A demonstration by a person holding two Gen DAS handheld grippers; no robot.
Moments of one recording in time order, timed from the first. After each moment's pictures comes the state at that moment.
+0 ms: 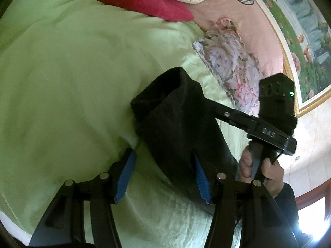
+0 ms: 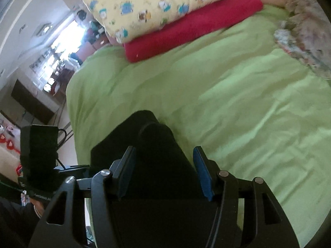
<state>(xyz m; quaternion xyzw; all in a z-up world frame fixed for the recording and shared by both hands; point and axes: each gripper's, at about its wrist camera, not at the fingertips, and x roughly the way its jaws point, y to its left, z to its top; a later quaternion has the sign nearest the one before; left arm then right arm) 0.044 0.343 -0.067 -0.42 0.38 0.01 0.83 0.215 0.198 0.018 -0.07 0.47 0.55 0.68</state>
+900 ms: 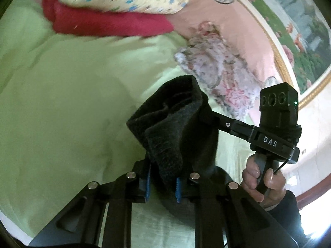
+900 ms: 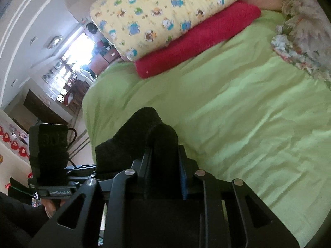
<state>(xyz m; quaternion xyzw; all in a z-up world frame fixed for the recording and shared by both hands) 0.063 0.315 -0.013 -0.36 0.35 0.01 0.87 0.225 0.166 0.045 -0.01 0.45 0.58 0.68</state>
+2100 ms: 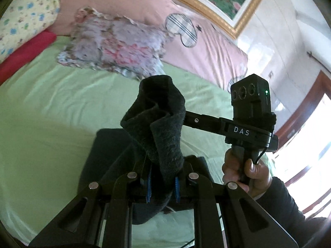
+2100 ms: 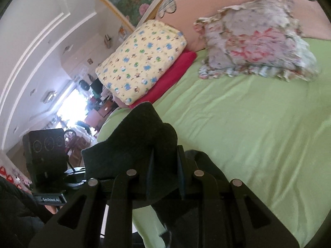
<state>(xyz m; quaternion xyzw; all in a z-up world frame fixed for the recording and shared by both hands) 0.055 0.059 0.076 -0.17 0.37 -0.18 0.90 0.167 -0.108 0.077 0.16 0.37 0.51 0.76</state>
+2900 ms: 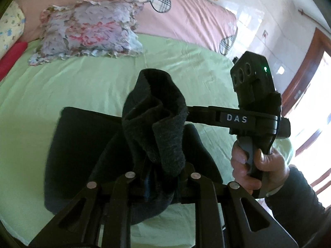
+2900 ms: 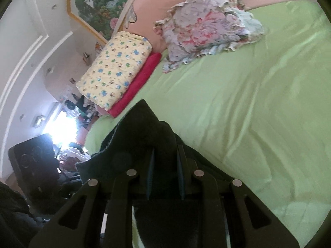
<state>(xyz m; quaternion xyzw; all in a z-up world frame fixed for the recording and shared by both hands) 0.069 -0.029 0.034 -0.06 0.42 -0.21 0.88 0.143 -0.190 0.011 0.21 0.40 0.43 0.78</state>
